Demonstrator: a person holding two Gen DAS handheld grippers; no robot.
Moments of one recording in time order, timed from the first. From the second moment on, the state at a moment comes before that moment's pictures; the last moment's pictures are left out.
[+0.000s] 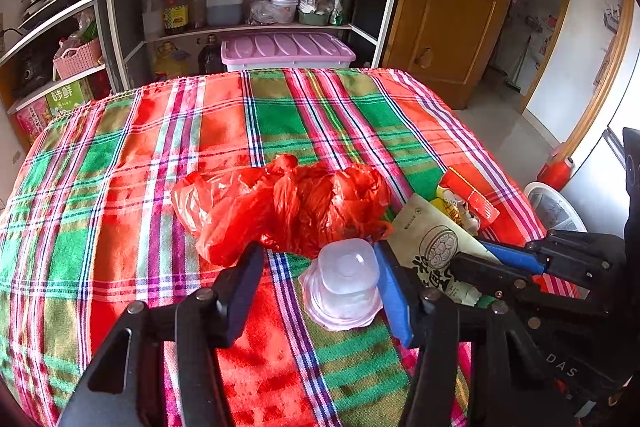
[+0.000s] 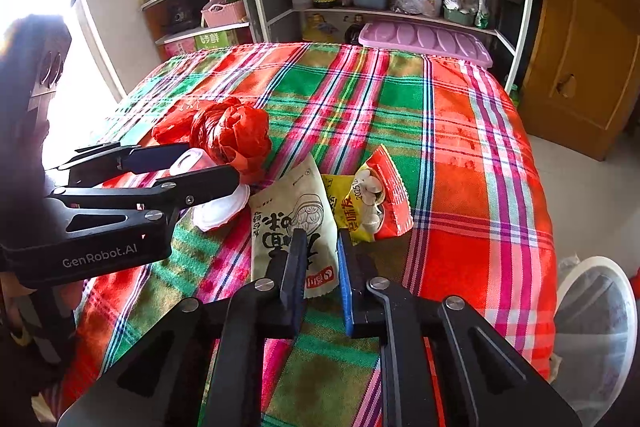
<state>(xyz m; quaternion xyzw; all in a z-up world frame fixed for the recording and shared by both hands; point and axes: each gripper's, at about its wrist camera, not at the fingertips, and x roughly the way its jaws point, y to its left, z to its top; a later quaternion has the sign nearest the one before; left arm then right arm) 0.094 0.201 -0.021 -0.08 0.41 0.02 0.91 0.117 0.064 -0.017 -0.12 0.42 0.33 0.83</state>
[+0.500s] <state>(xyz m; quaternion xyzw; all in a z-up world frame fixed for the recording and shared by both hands) 0.091 0.205 -0.024 -0.08 0.41 0.03 0.91 0.112 0.062 -0.014 -0.11 0.42 0.34 0.84</state>
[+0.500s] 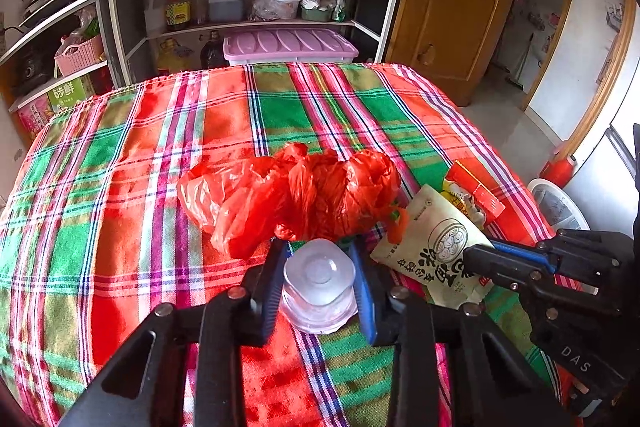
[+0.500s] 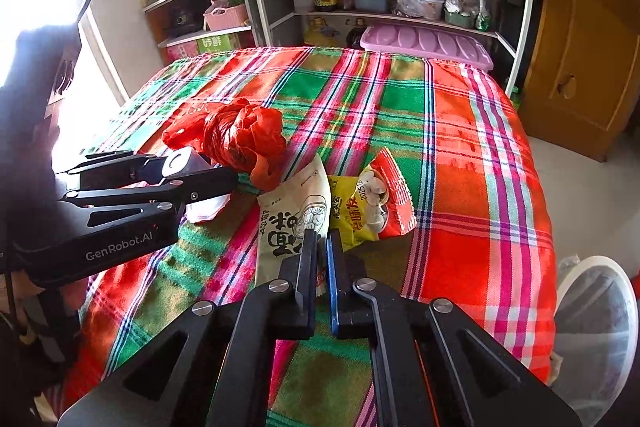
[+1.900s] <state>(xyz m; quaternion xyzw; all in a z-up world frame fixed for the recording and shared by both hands) 0.057 0.124 0.029 -0.04 0.37 -0.02 0.93 0.067 -0.039 0.043 -0.03 0.36 0.30 0.88</state>
